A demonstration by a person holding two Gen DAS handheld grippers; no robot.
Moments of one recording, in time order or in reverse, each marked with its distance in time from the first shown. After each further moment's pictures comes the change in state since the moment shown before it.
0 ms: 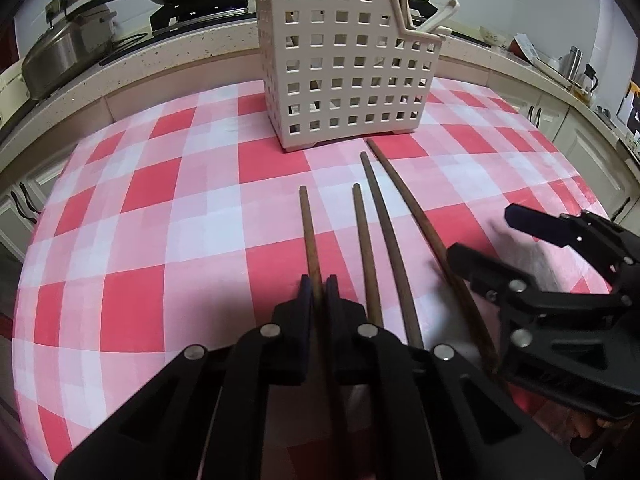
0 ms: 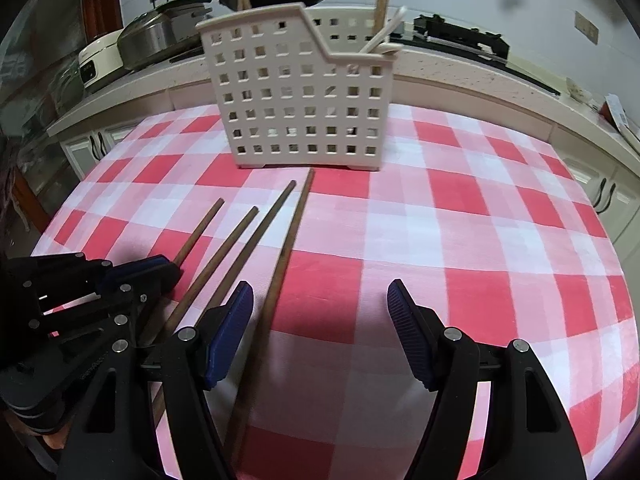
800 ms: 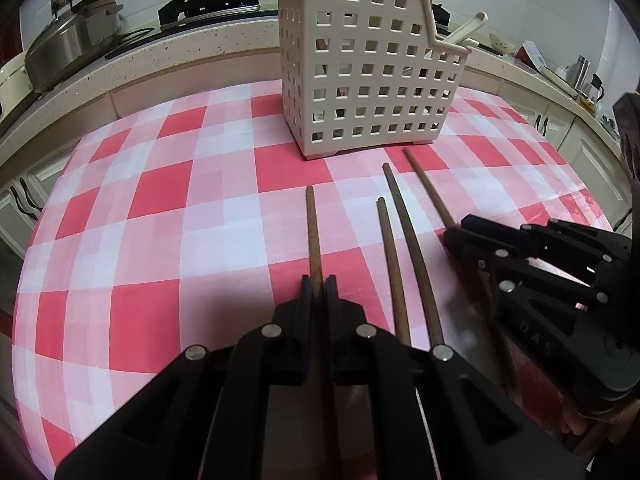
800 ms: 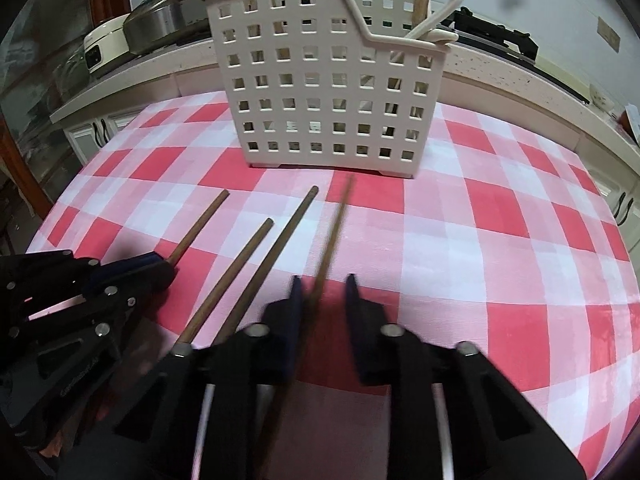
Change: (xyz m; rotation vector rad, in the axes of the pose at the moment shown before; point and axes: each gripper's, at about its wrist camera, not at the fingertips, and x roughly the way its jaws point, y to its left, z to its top) left arm 0.007 0.017 0.010 -0.027 0.001 -0.002; right arm 0.026 0.011 0.017 -0.028 0.027 0.034
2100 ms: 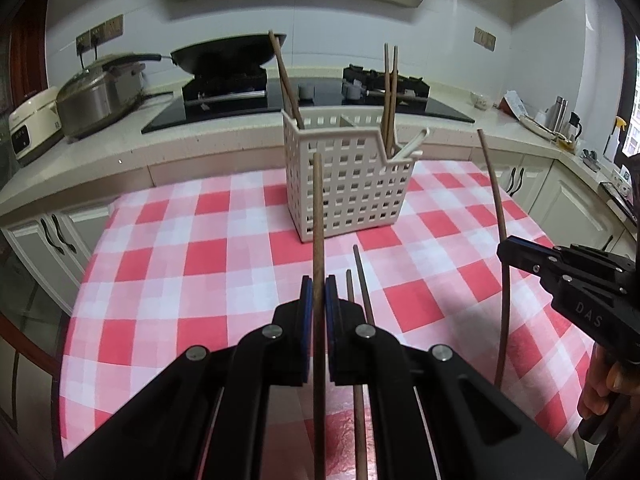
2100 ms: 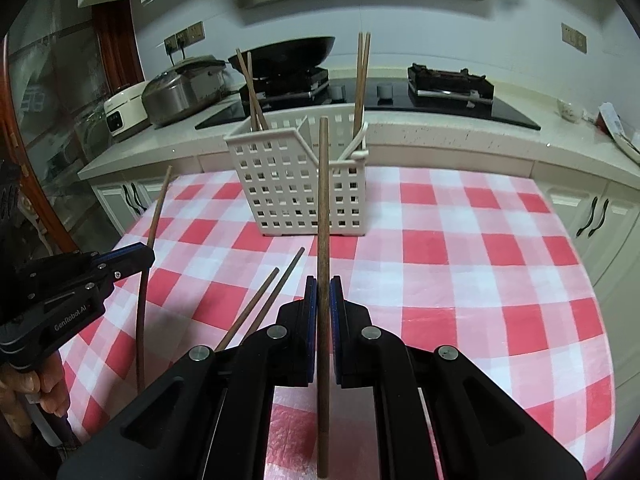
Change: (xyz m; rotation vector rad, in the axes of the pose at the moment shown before) left arm -0.123 -0.014 0.010 0.001 -0.220 0.006; right arm -0.132 -0.037 -0.002 0.067 -0.194 0.048
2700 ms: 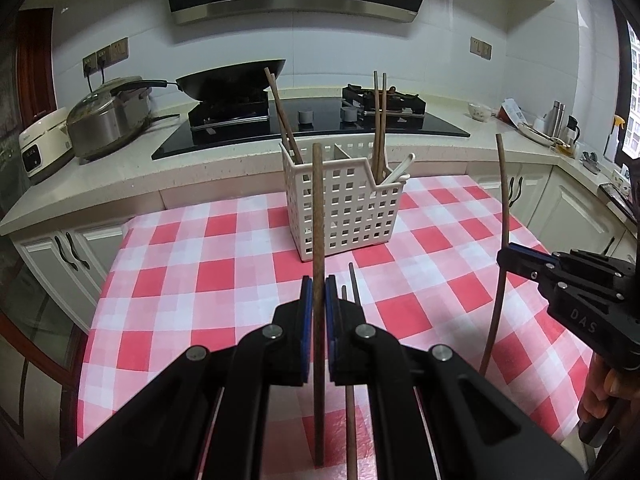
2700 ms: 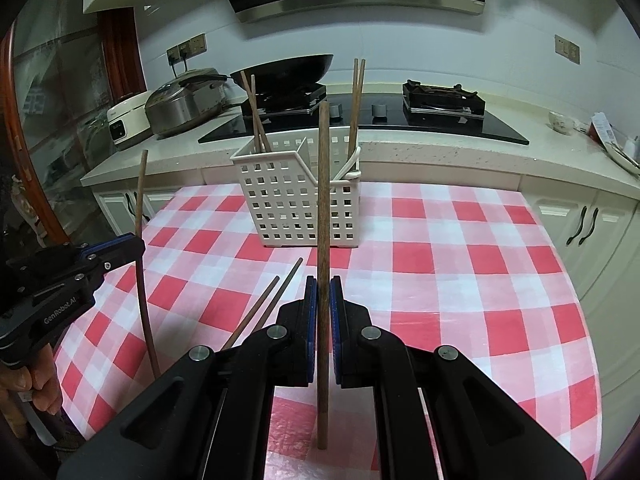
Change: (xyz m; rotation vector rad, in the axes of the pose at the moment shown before) left arm -0.032 -0.015 0.008 0.024 -0.051 0.032; right arm -0.024 -0.002 0.003 -0.002 -0.030 -0.014
